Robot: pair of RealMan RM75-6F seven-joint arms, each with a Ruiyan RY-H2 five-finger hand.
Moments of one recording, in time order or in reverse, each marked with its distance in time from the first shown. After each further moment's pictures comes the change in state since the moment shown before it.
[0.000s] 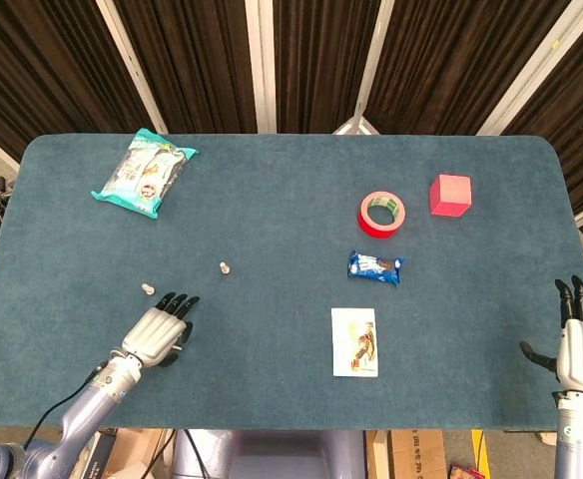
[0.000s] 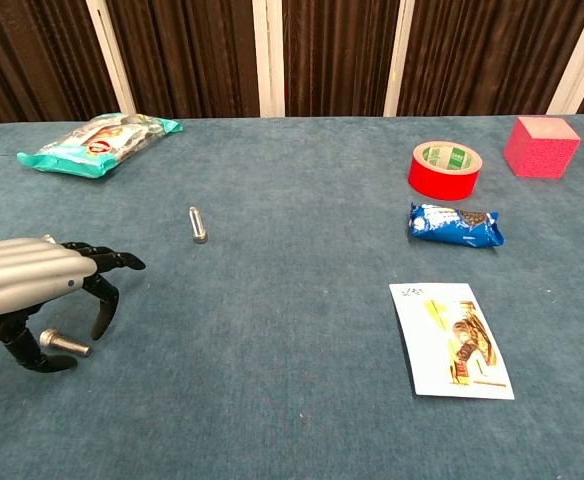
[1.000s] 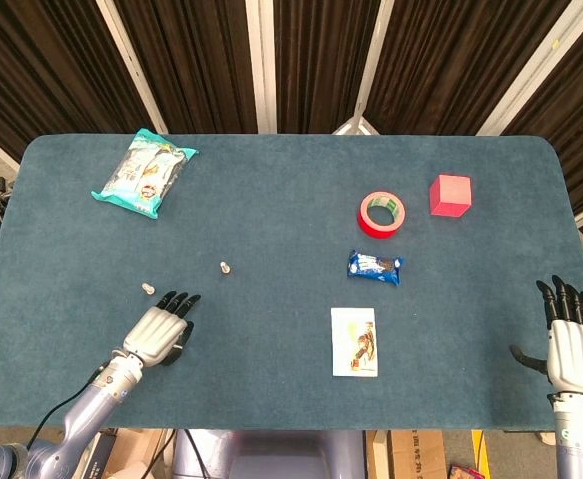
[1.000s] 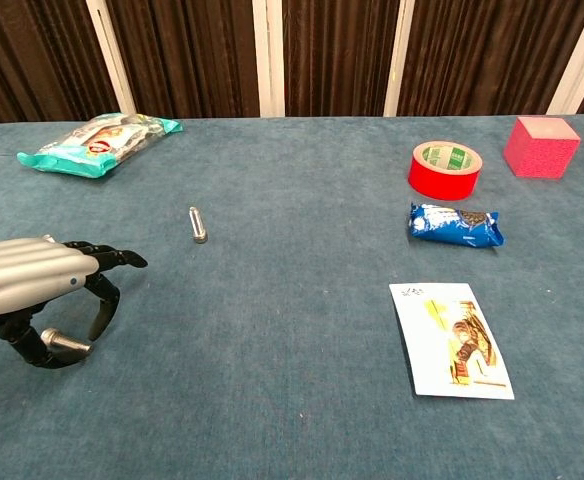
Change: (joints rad) left arm 0.010 -0.015 -0.004 0.017 0.015 0.012 -0.025; right arm 0.009 0.028 -0.041 0.016 -0.076 -0.040 0.054
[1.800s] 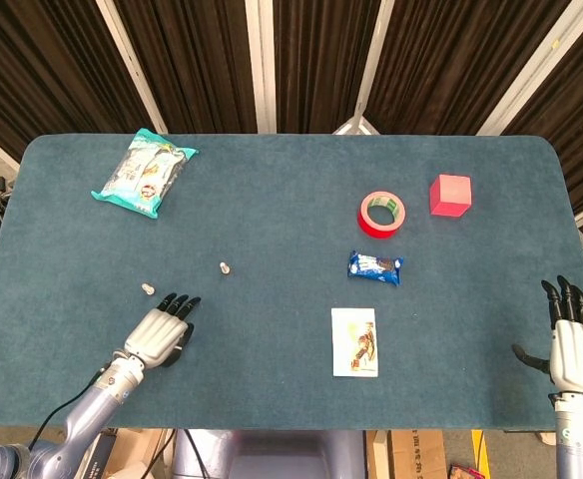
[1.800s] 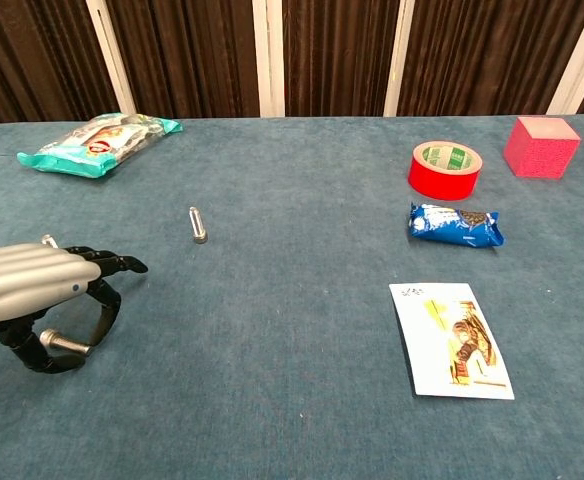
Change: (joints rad) left arm -0.001 -0.013 0.003 0.007 -0.015 -0.003 0.022; right arm -0.004 -0.007 0.011 -0.005 0.019 0.011 -0.003
